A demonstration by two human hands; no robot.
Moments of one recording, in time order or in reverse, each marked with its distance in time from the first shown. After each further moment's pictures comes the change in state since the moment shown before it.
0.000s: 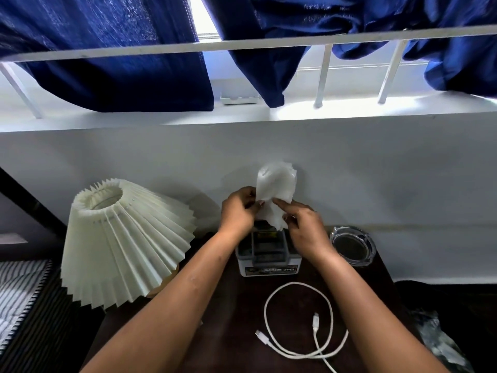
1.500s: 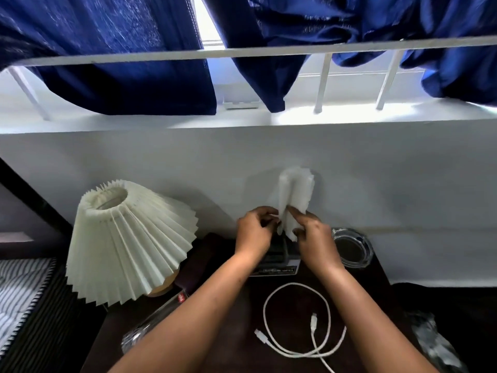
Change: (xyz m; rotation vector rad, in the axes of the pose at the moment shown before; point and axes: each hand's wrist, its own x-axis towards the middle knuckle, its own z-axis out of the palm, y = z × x) left_hand -0.033 -0.004 0.026 0.012 -0.008 -0.007; right_hand -0.020 0.008 -0.004 -0.043 0.093 0.054
